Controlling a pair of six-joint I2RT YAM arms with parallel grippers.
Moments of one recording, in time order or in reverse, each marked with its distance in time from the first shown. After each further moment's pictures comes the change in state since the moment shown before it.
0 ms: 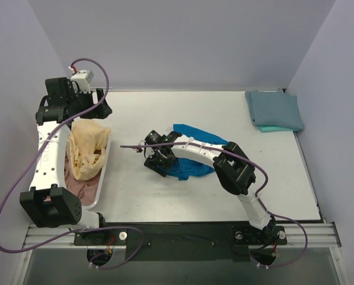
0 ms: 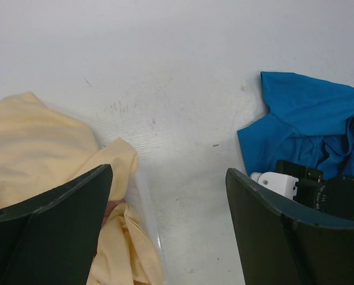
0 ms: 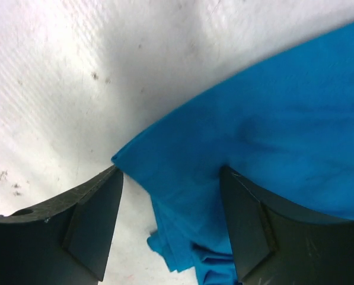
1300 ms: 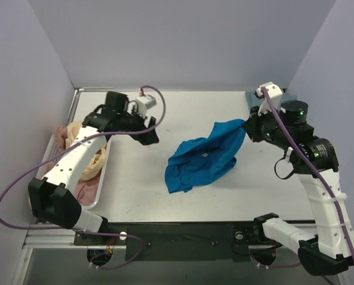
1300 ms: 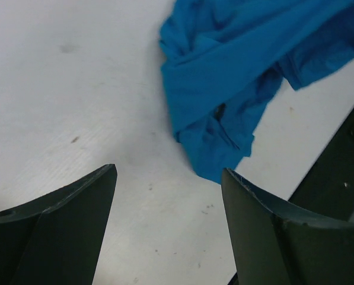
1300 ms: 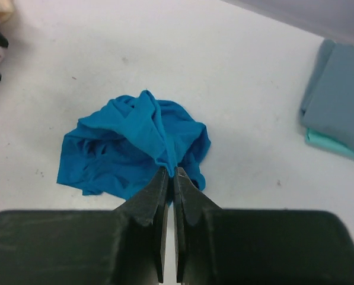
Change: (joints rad) left arm -0.364 0.004 -0.143 0.022 0.137 0.071; right arm -0.583 -1.062 -0.143 -0.134 -0.123 0.154
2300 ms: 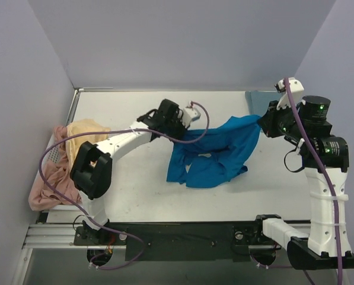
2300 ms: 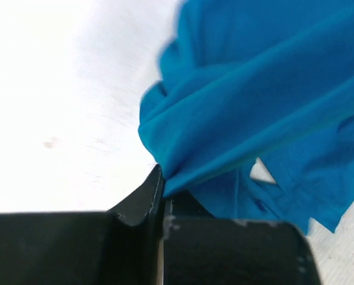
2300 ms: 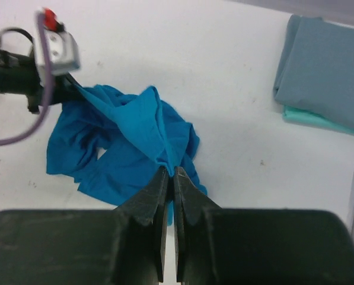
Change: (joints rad) left arm -0.448 0.411 0.003 0.341 -0.357 0.169; right arm -0.307 -0.061 -0.006 -0.089 -0.160 -0.016
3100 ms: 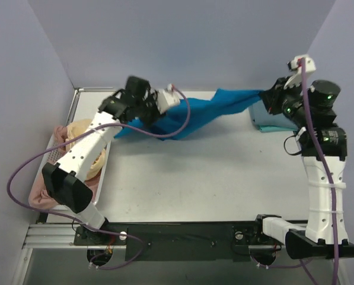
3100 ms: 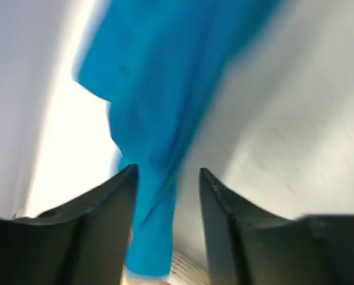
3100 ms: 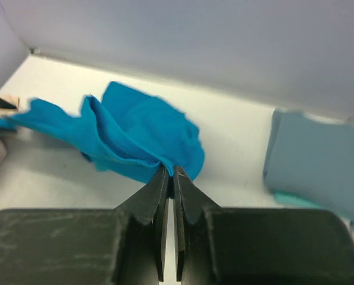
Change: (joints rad) left arm 0.214 -0.224 0.426 -0.407 -0.055 0.373; right arm -0.055 0.153 0.211 0.287 -0.055 0.066
